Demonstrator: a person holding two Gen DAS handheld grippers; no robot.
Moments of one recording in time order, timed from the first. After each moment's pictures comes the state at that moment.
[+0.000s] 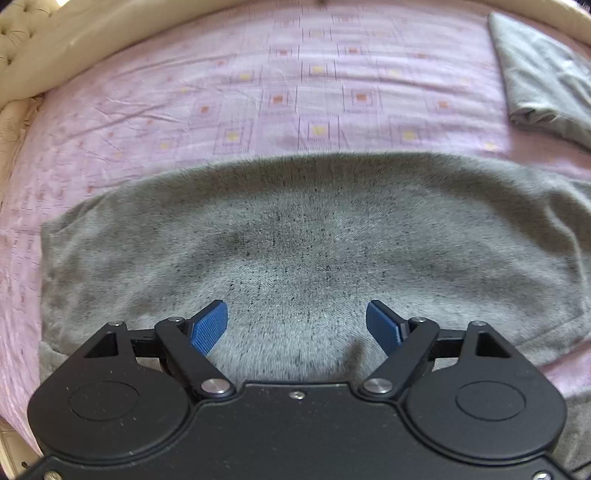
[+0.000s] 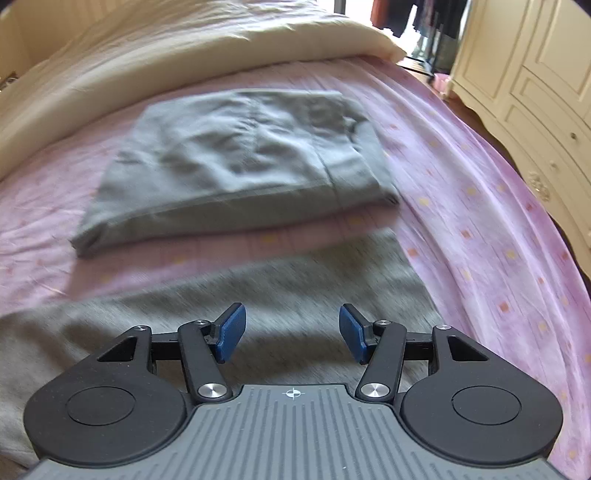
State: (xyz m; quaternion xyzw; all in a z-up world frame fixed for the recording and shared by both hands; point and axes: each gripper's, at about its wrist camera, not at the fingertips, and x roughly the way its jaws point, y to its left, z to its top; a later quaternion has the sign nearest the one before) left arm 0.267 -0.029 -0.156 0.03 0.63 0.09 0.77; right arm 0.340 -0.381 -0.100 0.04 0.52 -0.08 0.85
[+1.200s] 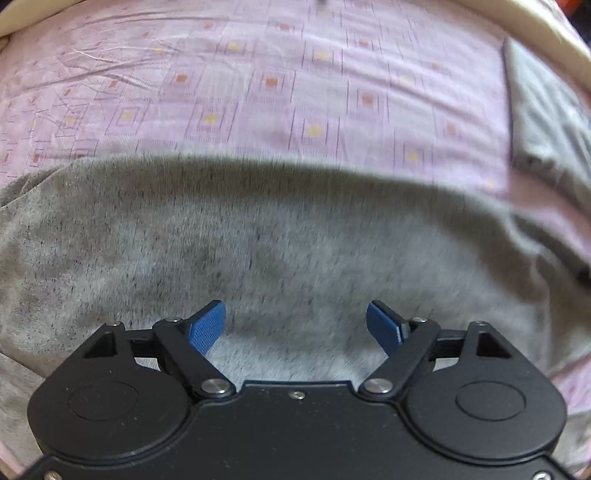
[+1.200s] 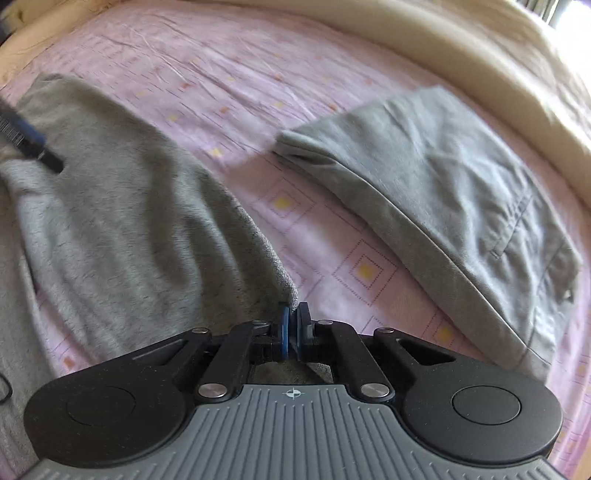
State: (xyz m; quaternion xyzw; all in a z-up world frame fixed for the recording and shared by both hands) left arm 0.309 0.031 -0.153 -0.10 0.65 0.04 0.75; right arm 0.346 -0.299 -0.115 -0.24 0.53 0.28 0.77
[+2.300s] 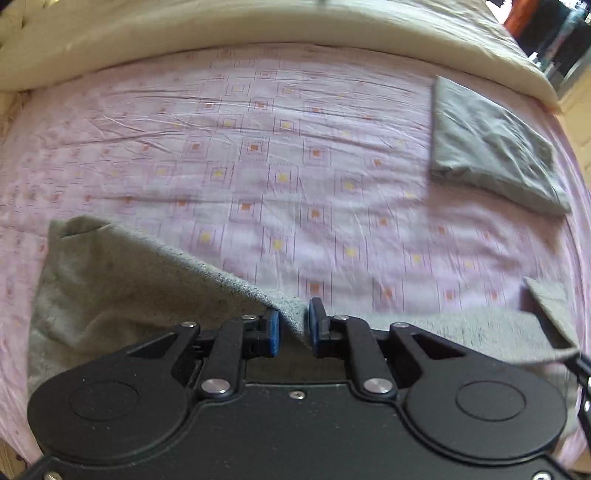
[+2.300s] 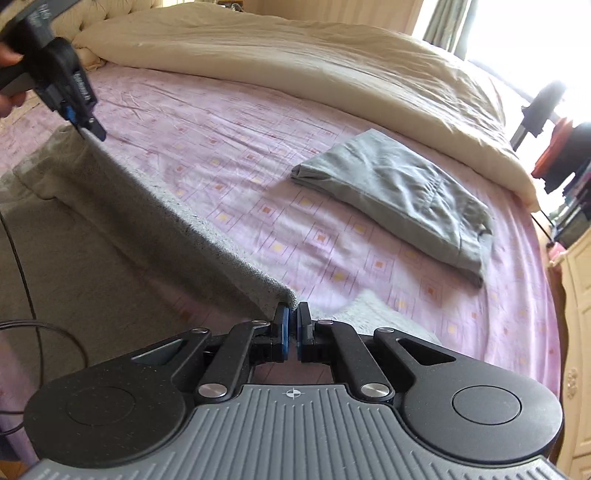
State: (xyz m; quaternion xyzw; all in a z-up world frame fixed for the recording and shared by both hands) left arm 0.231 -0.001 -0.046 -0.04 0.59 0.02 0.81; right arm 0.163 -0.297 -0.031 -0.19 0.46 0.18 0.85
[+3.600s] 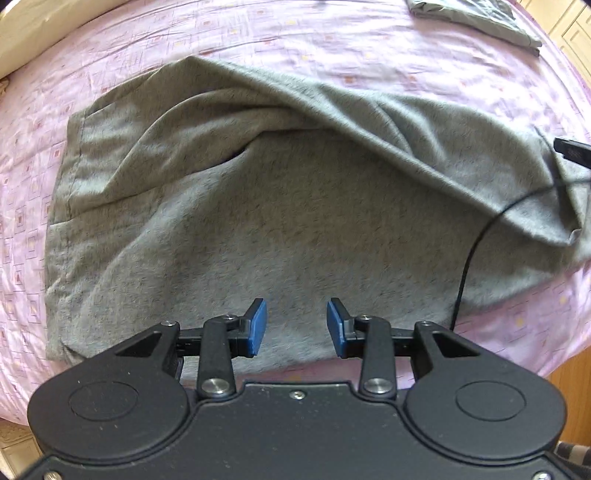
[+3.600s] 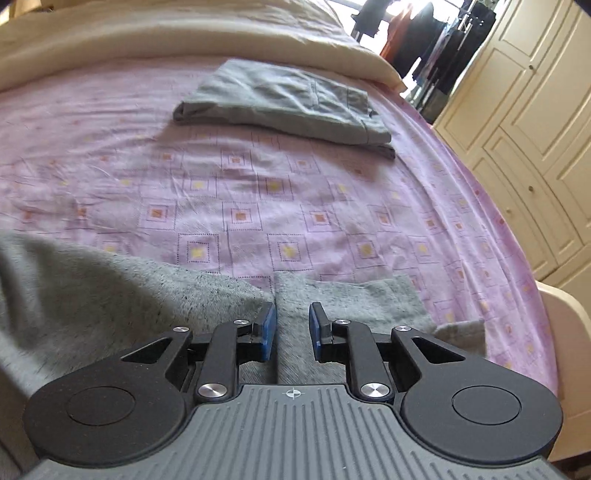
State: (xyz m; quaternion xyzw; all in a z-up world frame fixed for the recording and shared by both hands) left arm 0.084 0.058 -0.096 0.05 0.65 -0.06 0.76; right arm 0.158 -0.248 -0.121 -0.11 0.50 -0.15 0.84
